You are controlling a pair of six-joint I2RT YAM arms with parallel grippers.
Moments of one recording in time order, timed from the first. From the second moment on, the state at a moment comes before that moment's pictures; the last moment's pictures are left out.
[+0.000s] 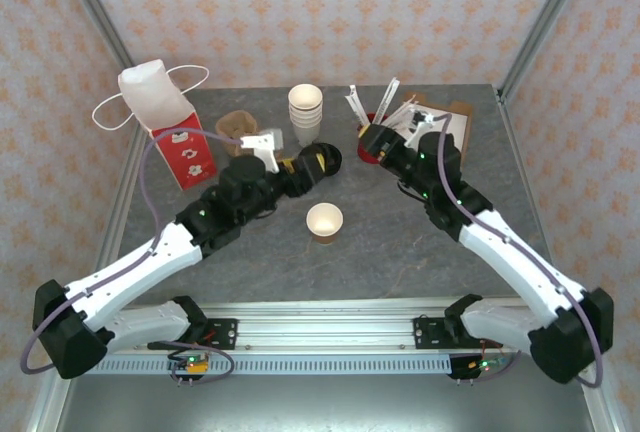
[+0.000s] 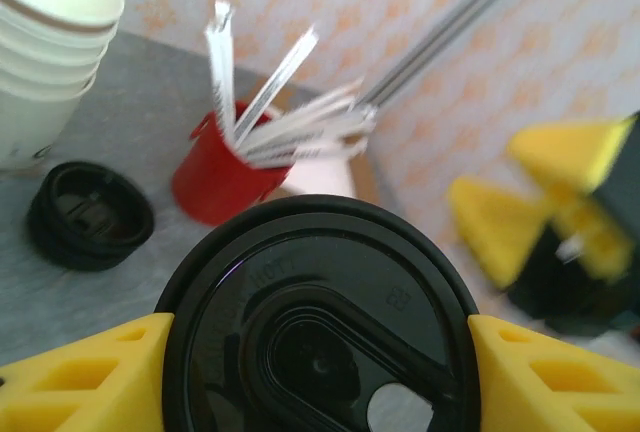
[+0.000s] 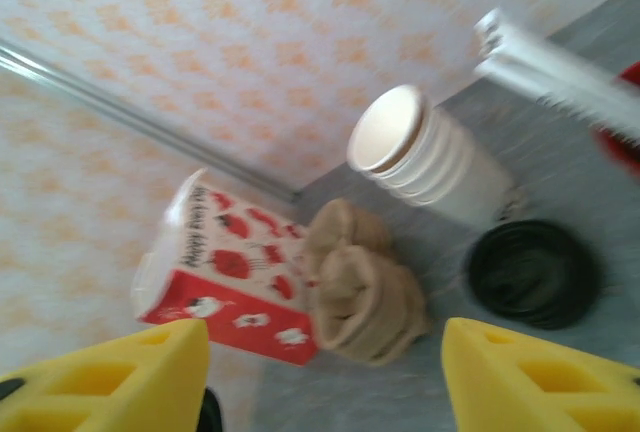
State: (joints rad) left arm -0.75 1.10 0.91 -0.12 -0.14 -0.69; right arm 0.51 1.07 0.93 -0.08 -0.04 0.86
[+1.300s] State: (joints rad) left arm -0.88 1.39 0.78 -0.09 -0.21 -0.25; right arm 0.38 1.14 0.91 -0.47 -0.05 0.56
